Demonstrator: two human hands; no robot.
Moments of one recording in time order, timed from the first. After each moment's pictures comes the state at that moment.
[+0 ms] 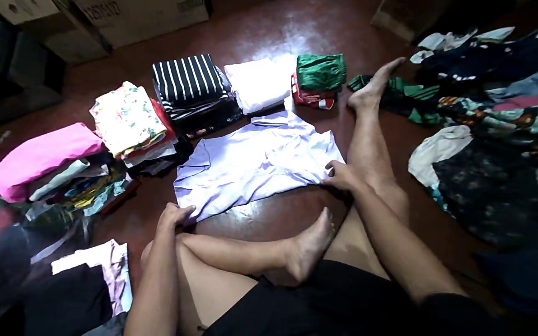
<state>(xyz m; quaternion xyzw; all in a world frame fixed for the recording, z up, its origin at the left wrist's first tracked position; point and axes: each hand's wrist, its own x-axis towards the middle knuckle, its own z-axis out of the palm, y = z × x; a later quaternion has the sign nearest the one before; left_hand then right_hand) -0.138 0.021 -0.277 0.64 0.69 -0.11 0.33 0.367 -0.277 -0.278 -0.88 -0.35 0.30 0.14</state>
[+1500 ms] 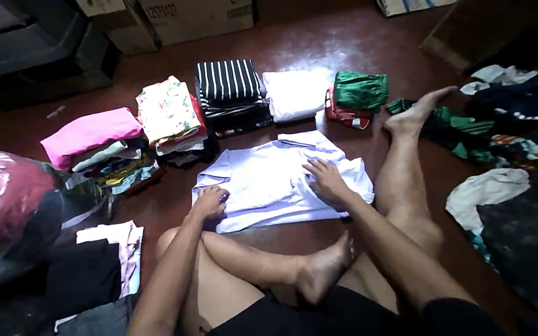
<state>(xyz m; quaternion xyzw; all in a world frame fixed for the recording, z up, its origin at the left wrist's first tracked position) -0.098 0.020 -0.296 0.91 0.35 -0.13 0.19 0.327 -0.176 -0.301 -0.73 -0.66 0.14 0.13</state>
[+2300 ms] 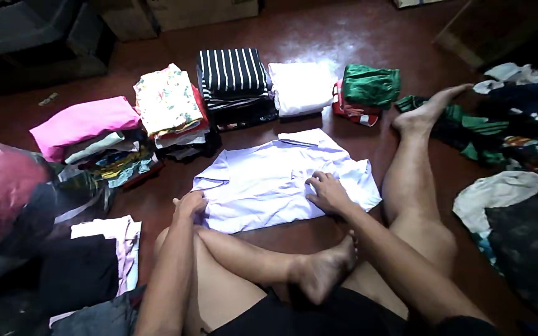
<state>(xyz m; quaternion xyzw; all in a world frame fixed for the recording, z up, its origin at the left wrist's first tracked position) -0.129 0.036 -0.279 0.74 0.57 -0.25 0.23 0.290 -0.190 -0.308 -0.76 -0.62 0.20 0.03</state>
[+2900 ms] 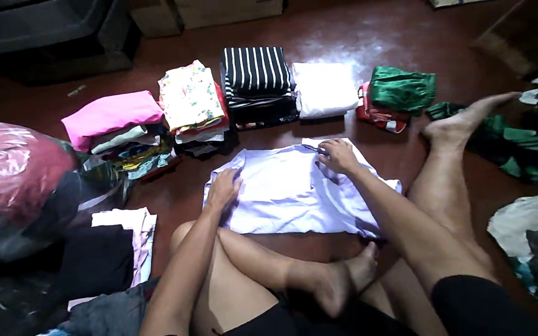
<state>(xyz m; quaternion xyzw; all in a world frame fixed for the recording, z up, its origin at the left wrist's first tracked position) -0.087 0.032 -0.291 0.87 0.47 0.05 0.16 0.334 -0.065 -0.277 -0.74 -0.65 0.13 0.11</state>
